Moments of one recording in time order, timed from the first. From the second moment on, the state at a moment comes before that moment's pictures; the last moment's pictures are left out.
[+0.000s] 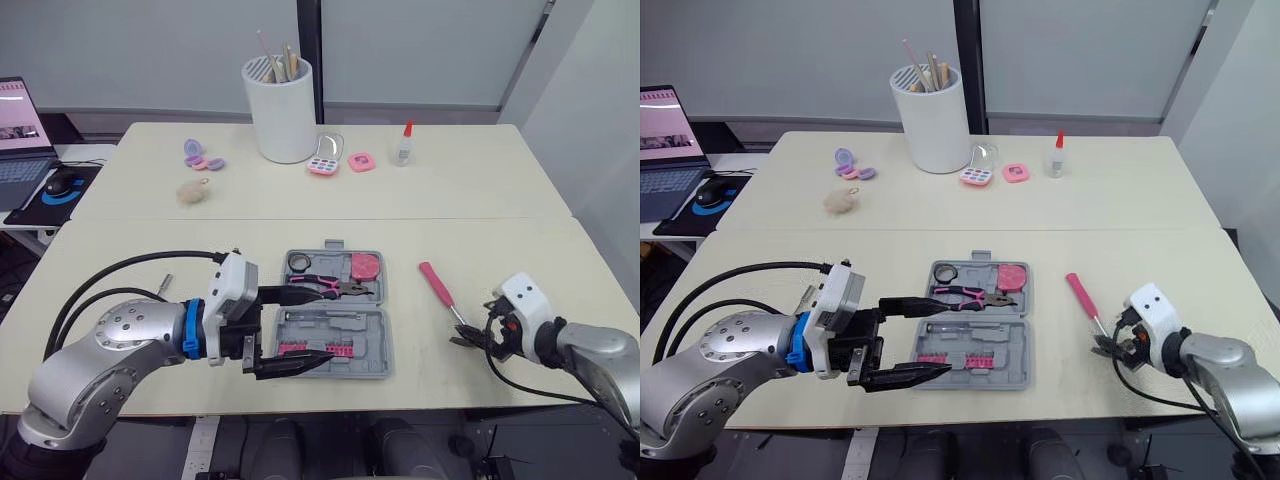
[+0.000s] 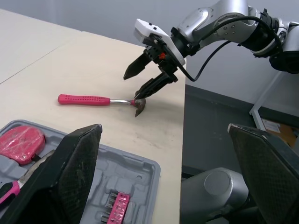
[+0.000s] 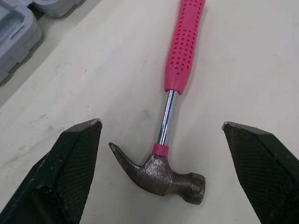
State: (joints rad) left arm -0.10 0.83 0.09 -0.63 -0.85 0.64 -0.99; right arm 0.03 -0.74 -0.14 -0.42 0.27 0.81 0.70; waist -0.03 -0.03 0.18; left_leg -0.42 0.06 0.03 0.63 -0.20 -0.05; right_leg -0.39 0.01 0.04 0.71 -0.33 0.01
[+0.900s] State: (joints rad) left arm -0.14 0.82 0.08 -0.60 -0.83 0.64 -0.99; right arm -0.07 -0.64 -0.01 -0.13 0.21 0.66 0.63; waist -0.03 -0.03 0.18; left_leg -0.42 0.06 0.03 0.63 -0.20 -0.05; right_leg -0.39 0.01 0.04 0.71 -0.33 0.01
